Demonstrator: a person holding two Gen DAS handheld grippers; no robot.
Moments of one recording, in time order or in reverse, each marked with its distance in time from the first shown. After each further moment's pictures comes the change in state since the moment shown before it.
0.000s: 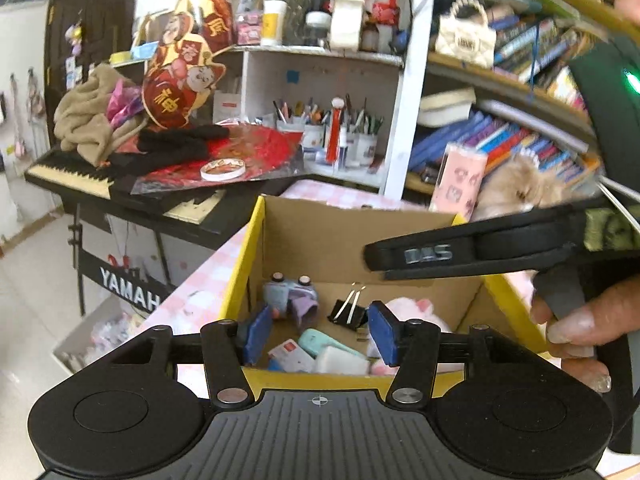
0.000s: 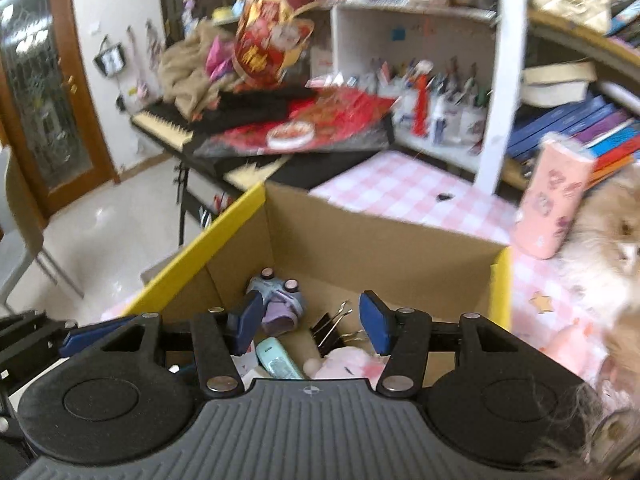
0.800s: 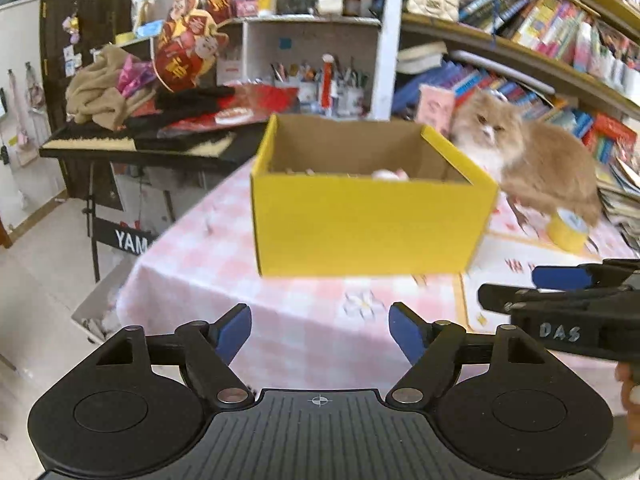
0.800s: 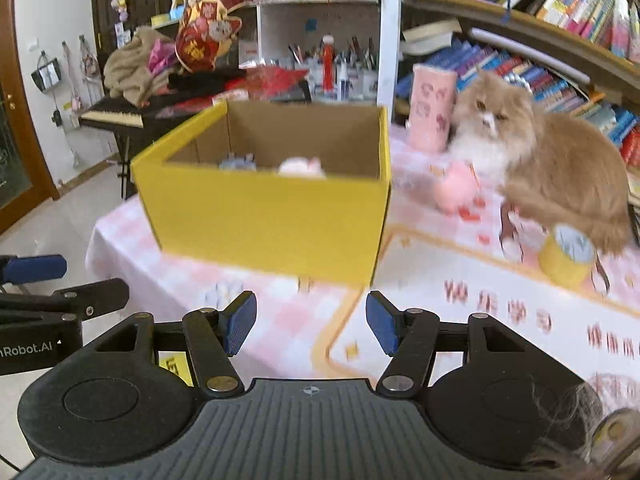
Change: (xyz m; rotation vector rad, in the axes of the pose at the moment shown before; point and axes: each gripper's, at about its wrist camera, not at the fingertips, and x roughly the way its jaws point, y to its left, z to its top) left arm -0.088 0.007 -0.098 0.085 0.103 -0.001; right arm -0.122 0.044 -0.173 0.118 0.001 -0.231
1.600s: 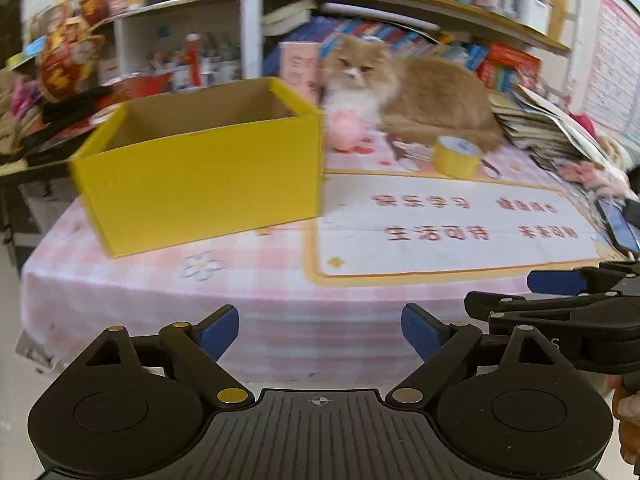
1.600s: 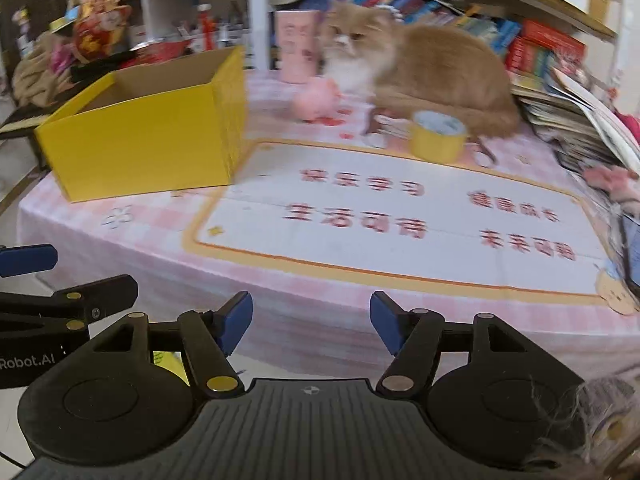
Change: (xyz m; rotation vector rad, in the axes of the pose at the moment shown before) left arm 0.009 -0.101 -0.027 0.203 0.075 -0.230; right arm -0.053 -0.069 -0.080 0.212 0.085 -0.235
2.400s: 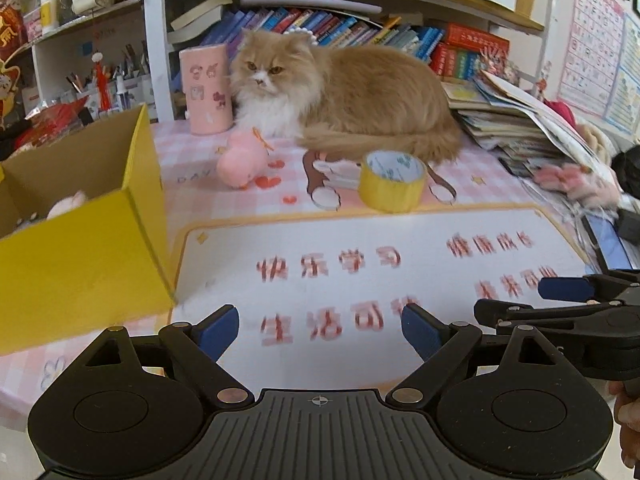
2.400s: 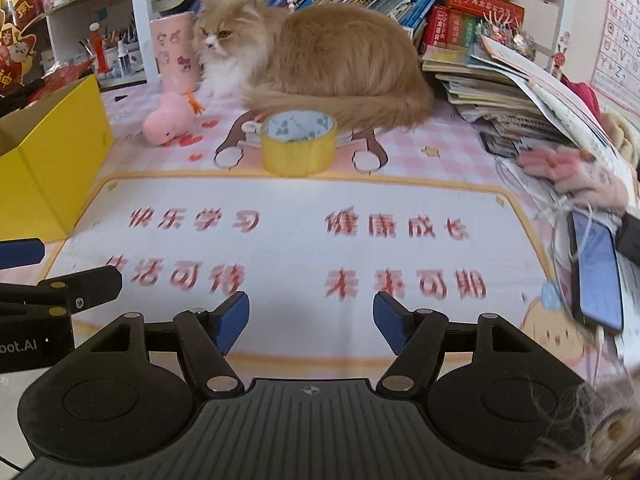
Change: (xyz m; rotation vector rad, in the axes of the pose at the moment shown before) left arm 0.096 -0.098 0.079 0.047 0.011 -0.051; right arm 0.053 -0.138 0.048 0.089 0.026 -0.107
